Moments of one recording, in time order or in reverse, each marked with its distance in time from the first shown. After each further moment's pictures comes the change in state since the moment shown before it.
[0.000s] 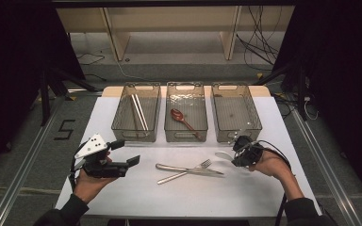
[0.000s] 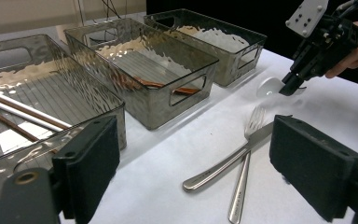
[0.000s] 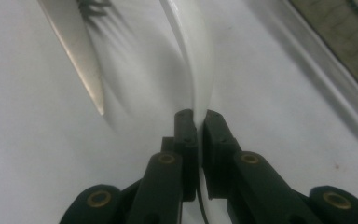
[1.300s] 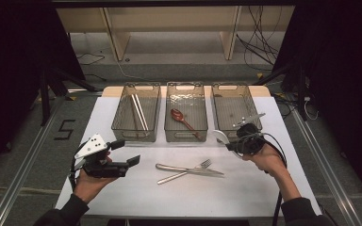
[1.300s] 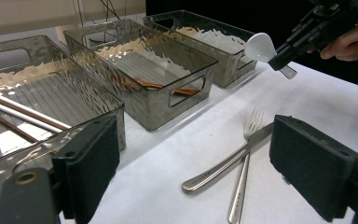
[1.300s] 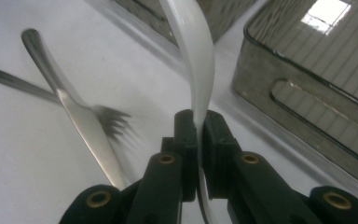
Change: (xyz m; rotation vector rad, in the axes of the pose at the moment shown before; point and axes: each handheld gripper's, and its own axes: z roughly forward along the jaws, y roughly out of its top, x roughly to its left) left arm 0.000 0.000 0.000 -0.003 -0.003 0.000; right arm -0.002 0.014 -0.030 -0.316 0.003 0.173
